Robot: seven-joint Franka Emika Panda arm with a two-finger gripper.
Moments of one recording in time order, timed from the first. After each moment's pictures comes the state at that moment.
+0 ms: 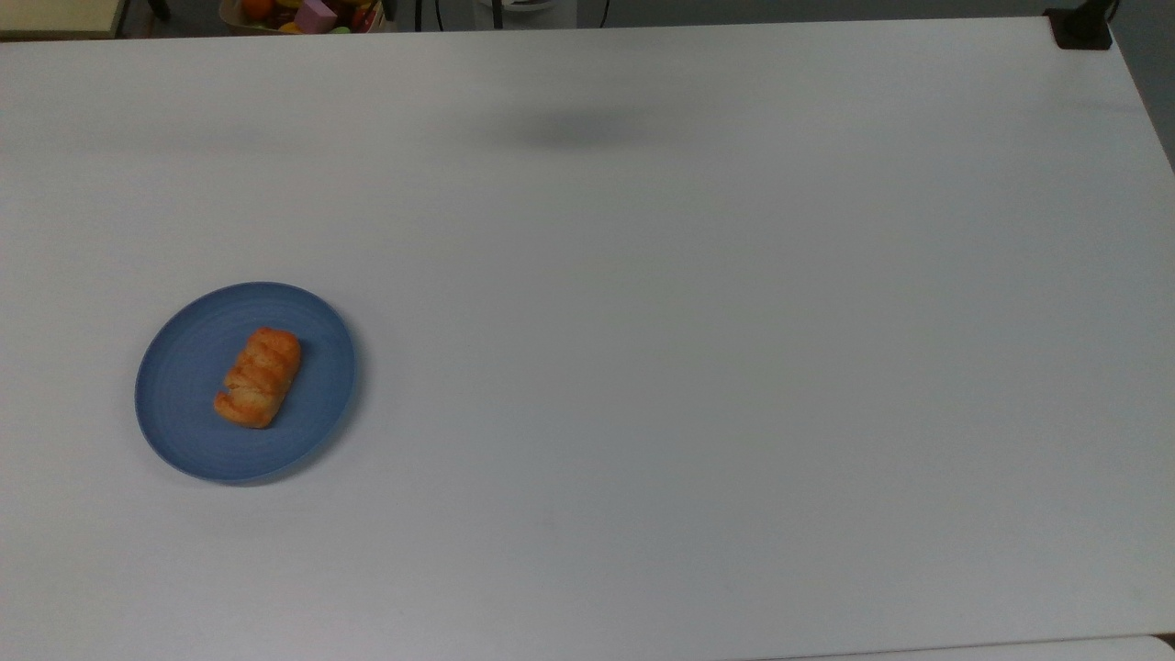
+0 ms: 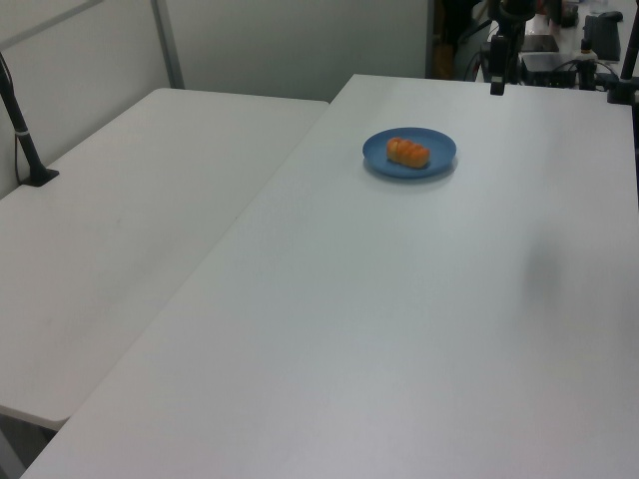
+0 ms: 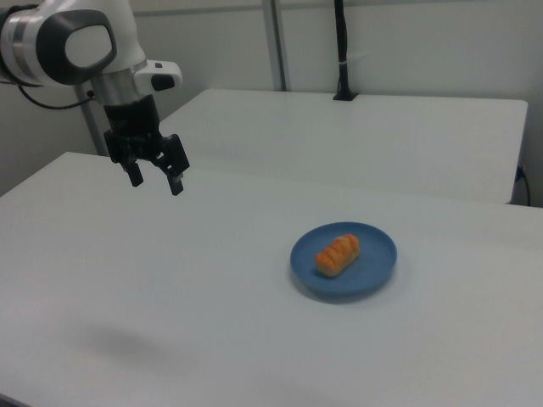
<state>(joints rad) 0.04 -0.08 -0.01 -1.76 -0.04 1.69 0.02</state>
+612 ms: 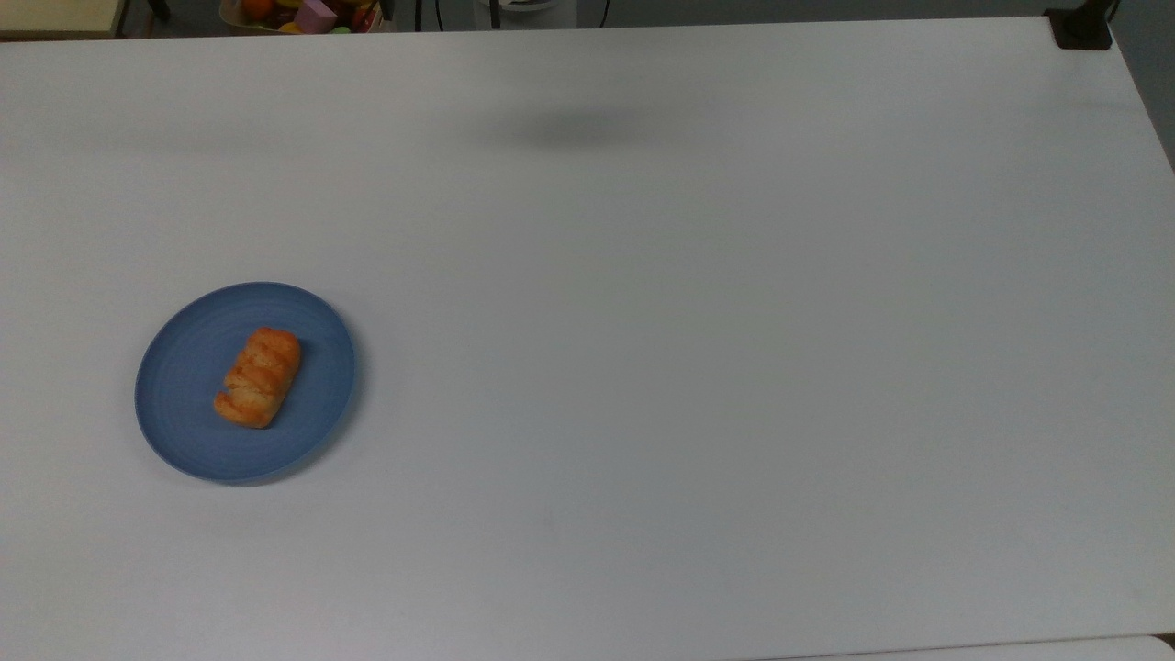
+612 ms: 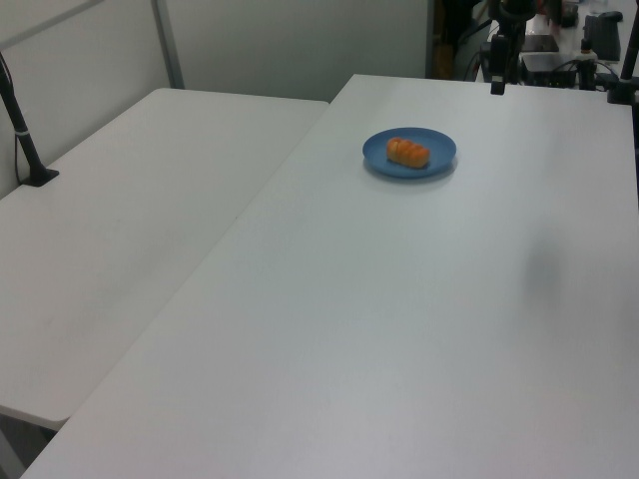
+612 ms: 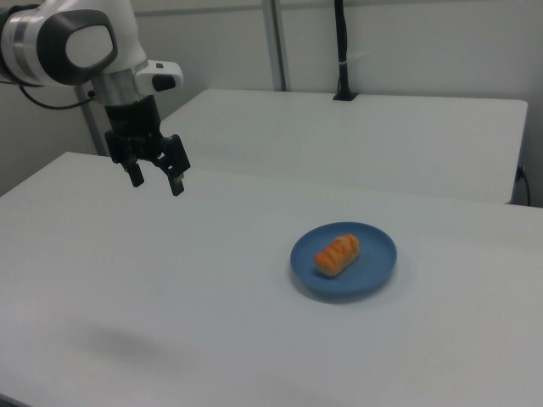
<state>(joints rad) 0.04 -0.08 -0.01 -1.76 -0.04 1.69 0.02</state>
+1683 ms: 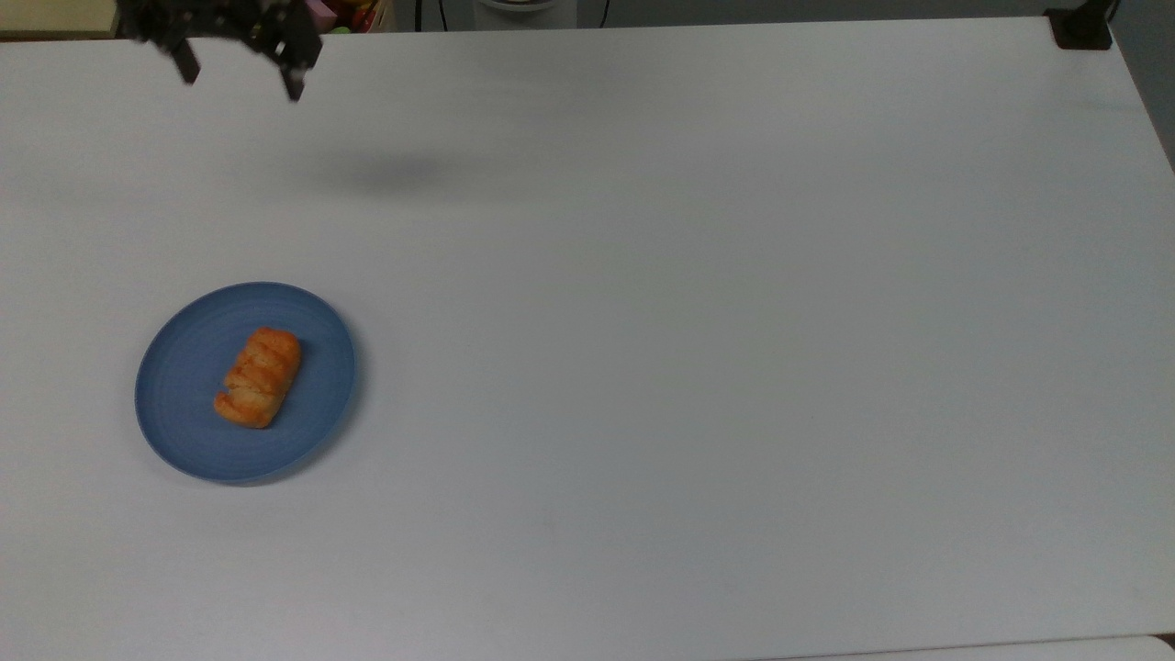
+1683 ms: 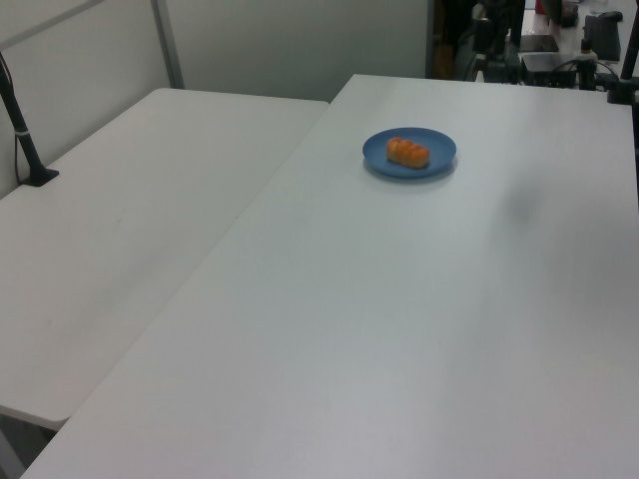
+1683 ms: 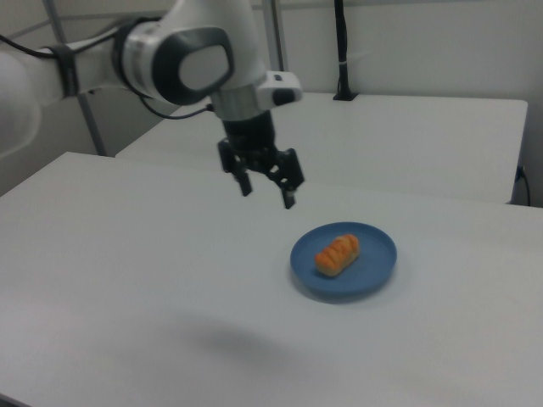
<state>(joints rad) -0.02 0.18 -0.25 -1.53 0.01 1.80 -0.17</state>
